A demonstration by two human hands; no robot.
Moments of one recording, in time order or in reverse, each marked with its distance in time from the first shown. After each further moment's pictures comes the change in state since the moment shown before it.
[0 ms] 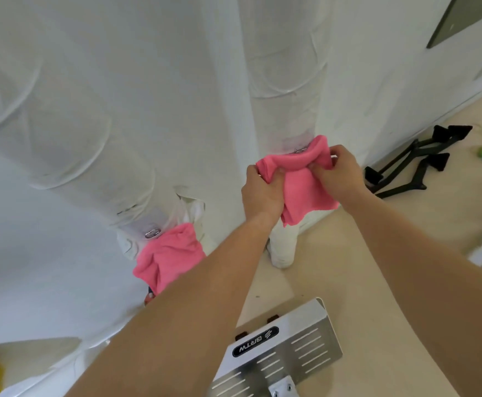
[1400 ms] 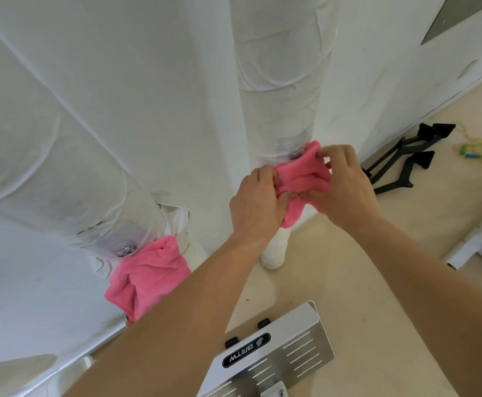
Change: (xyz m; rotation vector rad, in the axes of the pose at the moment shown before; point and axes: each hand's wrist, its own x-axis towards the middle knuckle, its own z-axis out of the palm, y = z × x) left_hand 0.011 -0.025 0.004 0.606 0.033 0.576; right_hand -0.015 0.022 -0.003 -0.433 0.079 -0.477
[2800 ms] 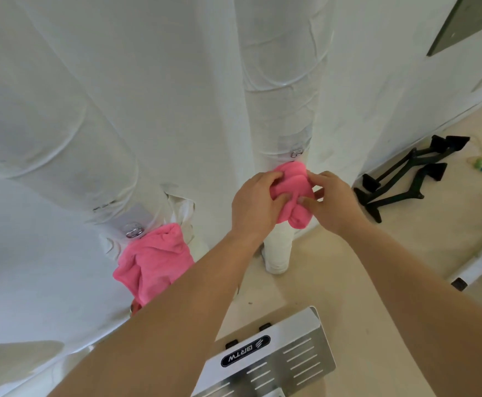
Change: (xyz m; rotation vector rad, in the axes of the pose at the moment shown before) left_hand -0.008 -0.004 -0.004 -0.149 -0.103 -0.033; right_hand -0.009 0.001 0.014 0.163 -0.222 0.146
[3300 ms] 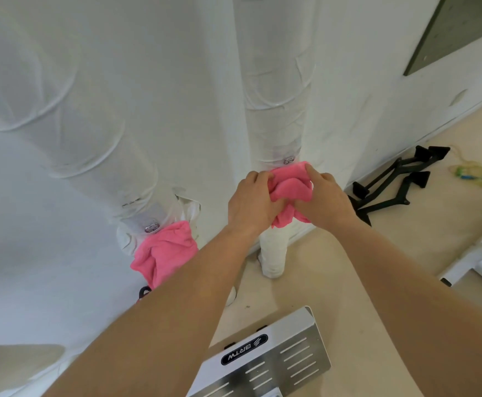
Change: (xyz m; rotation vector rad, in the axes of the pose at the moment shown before) left_hand -0.014 0.031 -0.042 0.168 -0.125 -0.022; right_hand -0.027 -0.045 -0.025 -0.147 -0.030 0.163
